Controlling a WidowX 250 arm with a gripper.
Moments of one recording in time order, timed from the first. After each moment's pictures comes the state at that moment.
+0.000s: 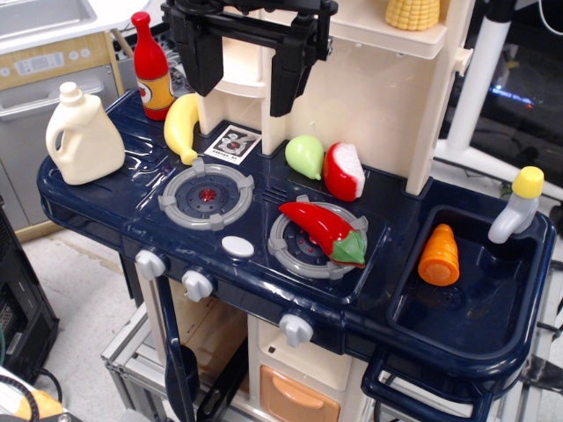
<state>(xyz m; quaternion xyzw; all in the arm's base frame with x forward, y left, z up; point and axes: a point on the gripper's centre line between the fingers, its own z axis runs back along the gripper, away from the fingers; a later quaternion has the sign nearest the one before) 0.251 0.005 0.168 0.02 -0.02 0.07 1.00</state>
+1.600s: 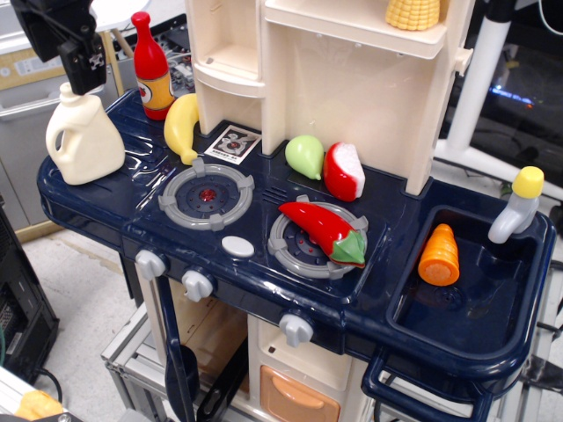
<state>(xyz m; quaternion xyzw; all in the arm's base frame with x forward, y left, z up) 0.268 0.185 0.121 0.09 -0.08 -0.12 0.98</state>
